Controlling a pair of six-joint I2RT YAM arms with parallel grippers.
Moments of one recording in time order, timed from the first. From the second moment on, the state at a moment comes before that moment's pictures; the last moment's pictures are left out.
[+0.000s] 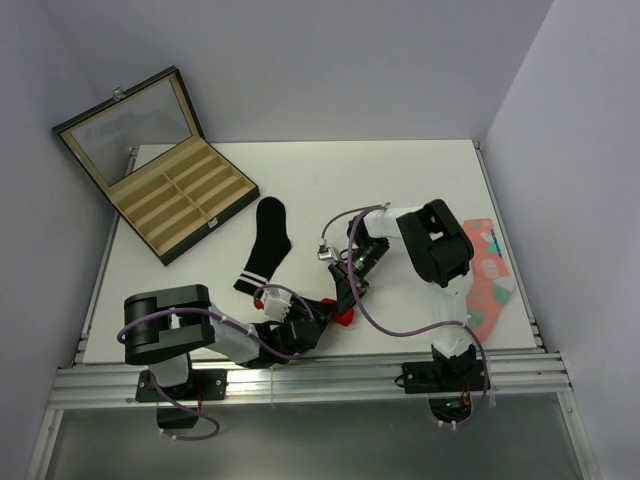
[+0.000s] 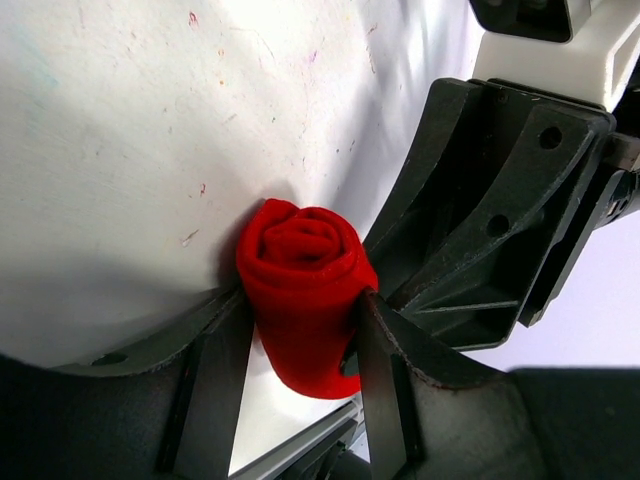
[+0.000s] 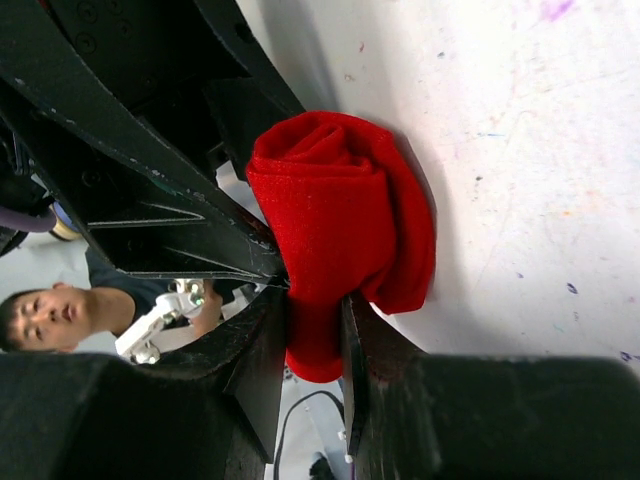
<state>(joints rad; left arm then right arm) -1.35 1.70 0.45 0.59 -0.70 -1.99 0.47 2.11 1.23 -1.12 -1.03 -0.50</state>
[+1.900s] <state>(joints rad) -1.30 1.68 0.44 0.68 -0.65 -1.81 0.53 1.88 1.12 -0.96 -0.86 -0.29</state>
